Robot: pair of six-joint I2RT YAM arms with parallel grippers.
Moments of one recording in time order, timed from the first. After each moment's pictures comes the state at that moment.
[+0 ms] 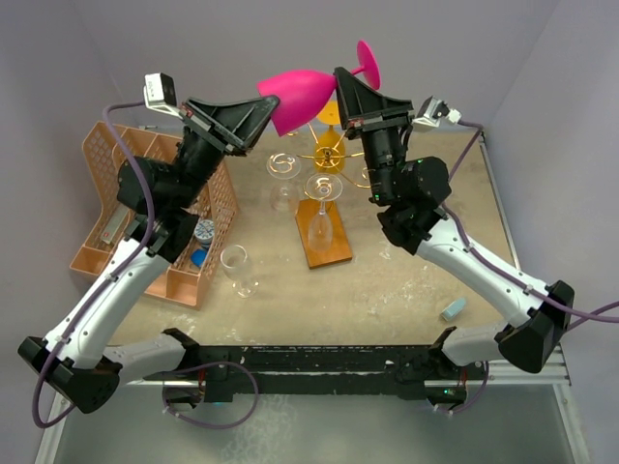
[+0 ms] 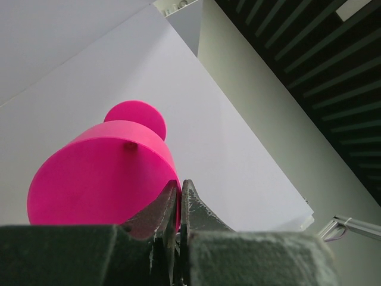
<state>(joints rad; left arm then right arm) -0.55 1.12 1.31 0.45 0.19 -1.32 0.80 1.35 1.35 0.71 0.45 1.17</state>
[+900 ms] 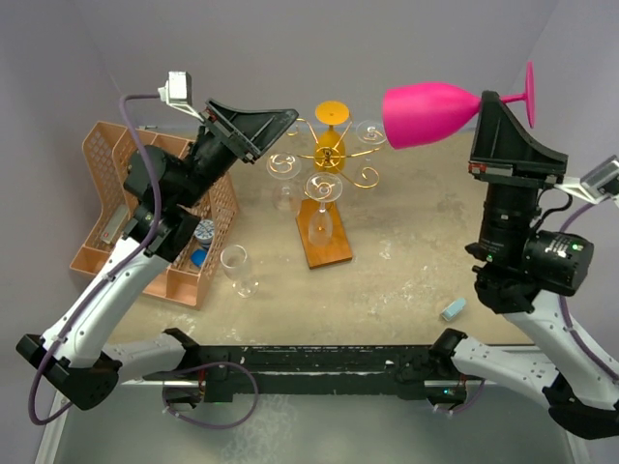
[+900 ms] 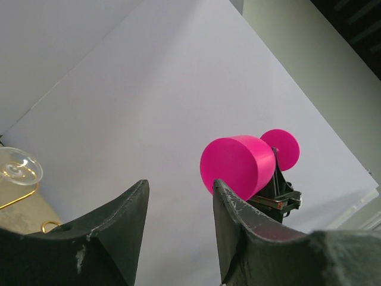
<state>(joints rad) -0.58 1.13 1.37 0.23 0.23 -1.10 0.80 0.89 1.21 0.72 0.51 0.33</state>
